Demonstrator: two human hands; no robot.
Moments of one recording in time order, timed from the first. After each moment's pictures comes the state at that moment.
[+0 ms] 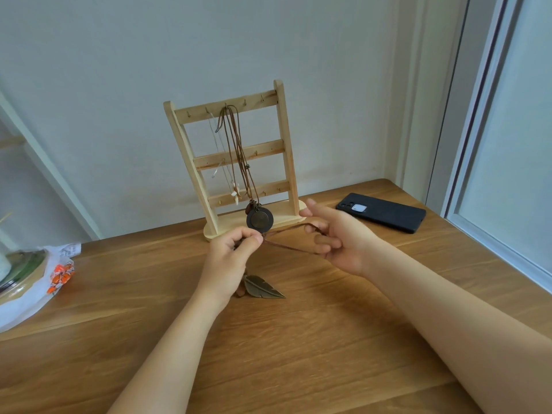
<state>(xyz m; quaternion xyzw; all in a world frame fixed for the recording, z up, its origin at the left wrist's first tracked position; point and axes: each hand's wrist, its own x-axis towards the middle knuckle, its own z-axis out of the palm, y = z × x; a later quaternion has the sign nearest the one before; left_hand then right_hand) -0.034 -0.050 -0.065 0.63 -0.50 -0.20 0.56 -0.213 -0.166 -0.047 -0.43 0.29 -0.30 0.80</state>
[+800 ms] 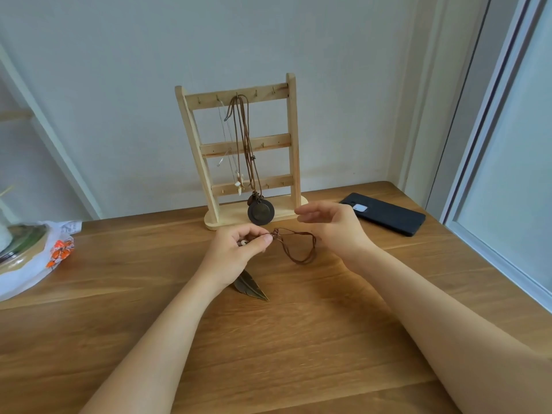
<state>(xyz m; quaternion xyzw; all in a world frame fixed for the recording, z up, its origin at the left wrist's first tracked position) -0.030 -0.049 -0.068 0.65 -0.53 -0.21 0.50 -0.211 -0.165 -0.059 -0.71 0.35 -0.36 0.49</state>
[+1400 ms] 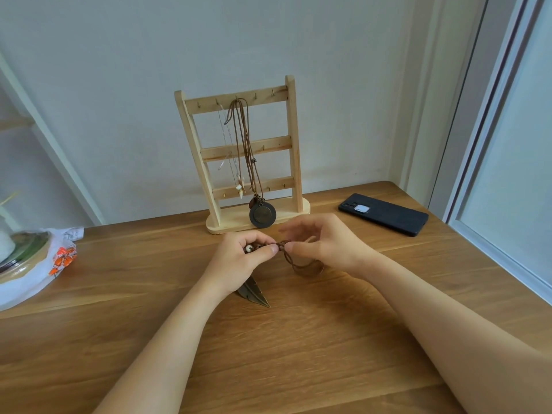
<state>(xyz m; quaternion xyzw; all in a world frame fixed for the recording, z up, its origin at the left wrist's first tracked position) -0.027 -0.050 -0.071 0.65 -0.55 -0.22 0.48 -0.209 -0.162 -0.064 -0.82 0.22 -0.28 0.45</state>
